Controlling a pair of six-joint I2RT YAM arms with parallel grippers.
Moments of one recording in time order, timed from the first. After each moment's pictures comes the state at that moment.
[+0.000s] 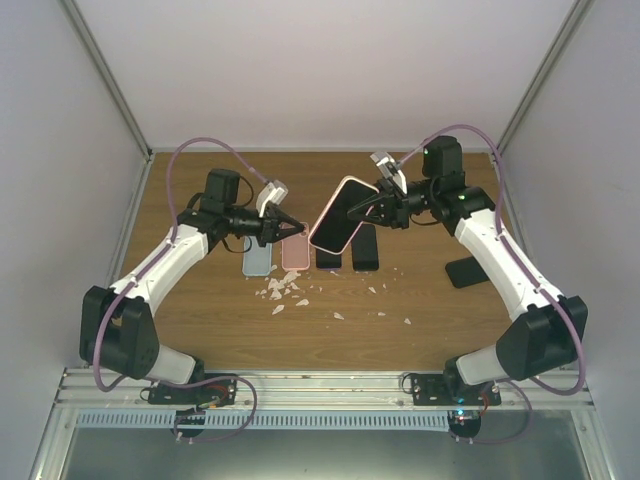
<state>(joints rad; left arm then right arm) -0.28 1.43 1.10 -0.37 1.02 0.12 0.31 1.44 1.34 -0.40 -1.47 -0.06</state>
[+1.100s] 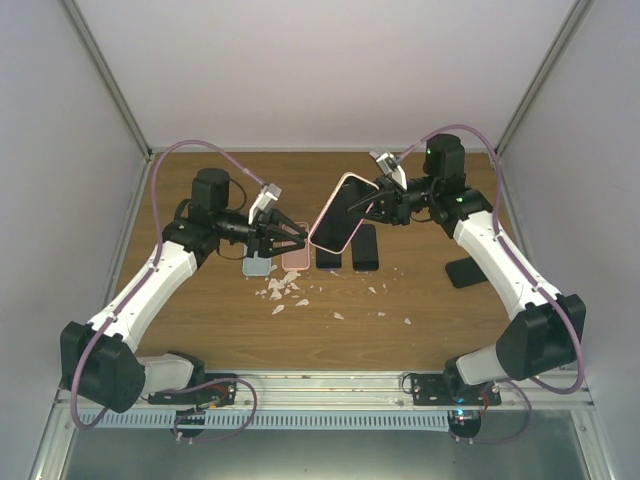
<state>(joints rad) -0.32 1.26 1.06 -0.28 1.35 0.00 0.31 1.44 1.31 -0.20 -1.53 0.16</state>
